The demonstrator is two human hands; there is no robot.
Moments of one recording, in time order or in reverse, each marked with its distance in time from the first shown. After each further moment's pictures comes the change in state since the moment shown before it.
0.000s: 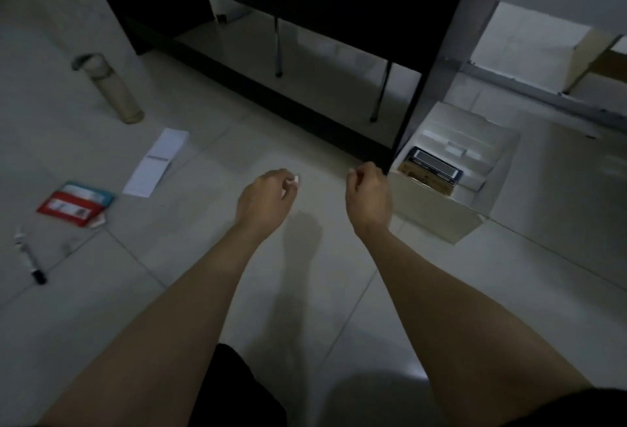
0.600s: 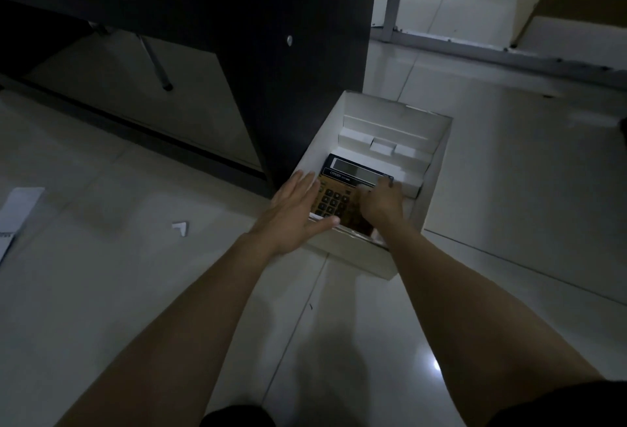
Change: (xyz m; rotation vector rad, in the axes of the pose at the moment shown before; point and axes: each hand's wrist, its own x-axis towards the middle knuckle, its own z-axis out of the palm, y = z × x) left_hand 0.126 0.141 0.224 0.267 -0.539 0.328; right_hand 0.197 0.244 -0.023 -0.005 -0.213 0.500
